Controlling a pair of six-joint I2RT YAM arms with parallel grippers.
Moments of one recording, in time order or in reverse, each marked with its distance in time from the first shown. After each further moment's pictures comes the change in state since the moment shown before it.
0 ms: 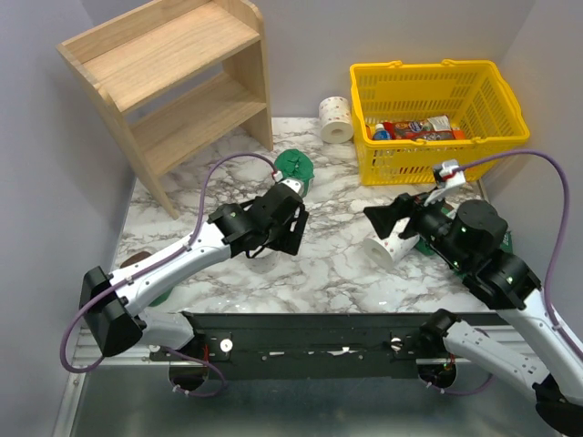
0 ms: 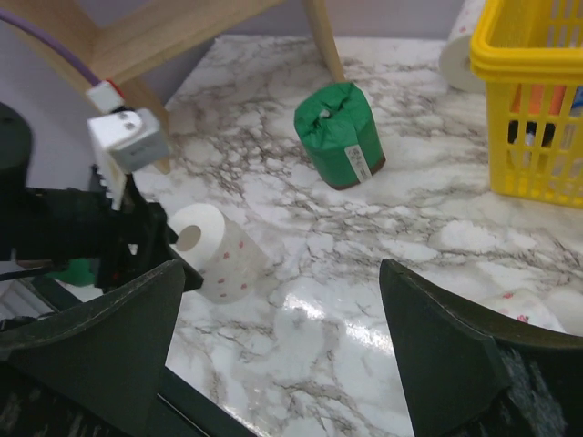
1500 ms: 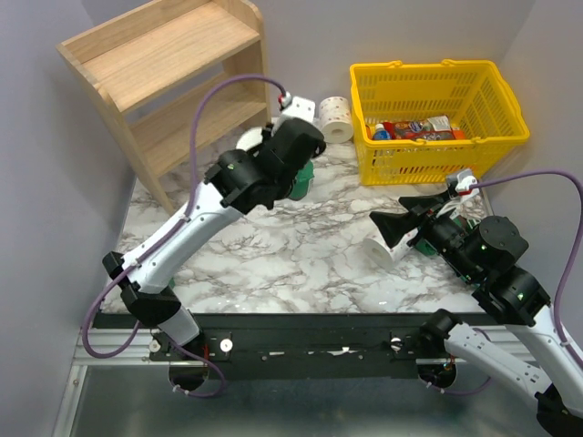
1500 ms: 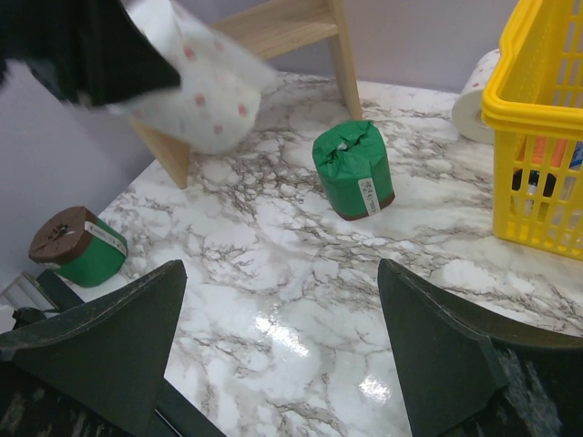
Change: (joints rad) left arm -0.030 0.269 0.700 -0.260 -0.452 0.159; right arm 0.000 -0.119 -0.061 0.089 -0.061 -0.085
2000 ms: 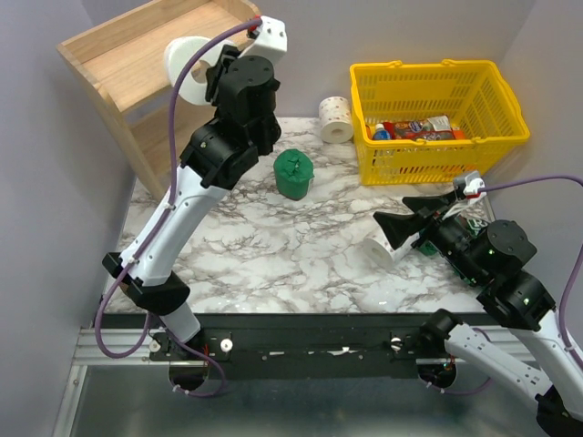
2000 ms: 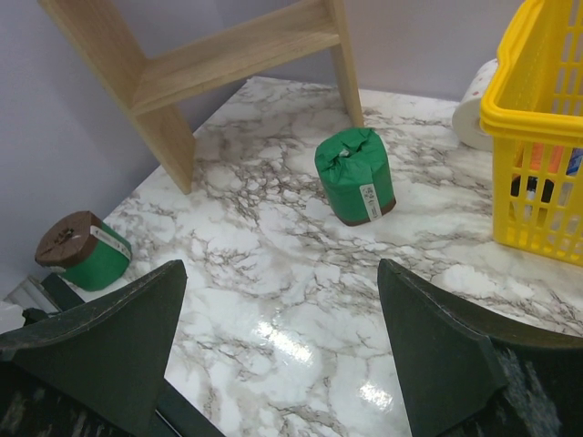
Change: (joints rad) left arm 0.130 0.073 0.341 0.496 -0.420 0.749; right arm 0.000 -0.023 0.005 -0.001 -0.002 0.000
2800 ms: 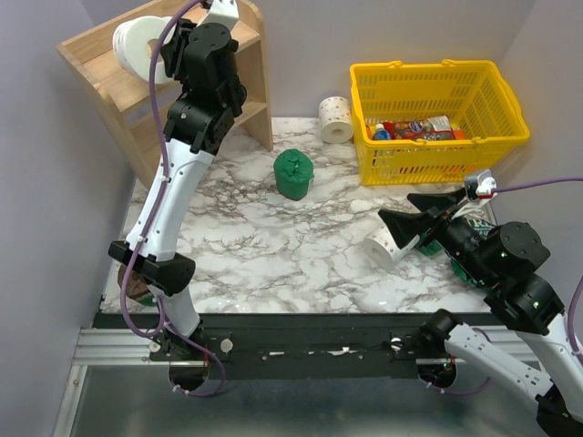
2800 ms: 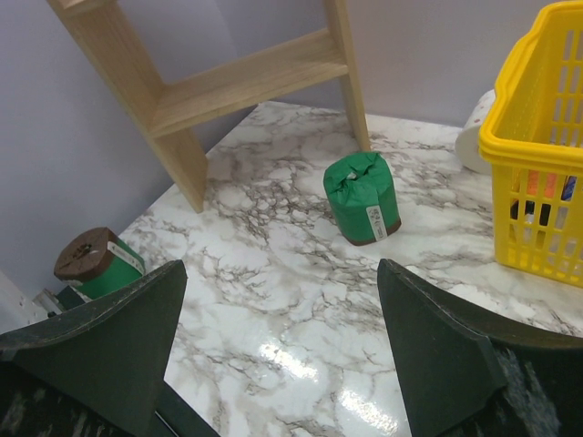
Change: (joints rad) left arm 0.312 0.113 0.100 0.145 0.075 0.119; right arm 0.000 -0.009 0.050 -0.007 -0.005 0.000
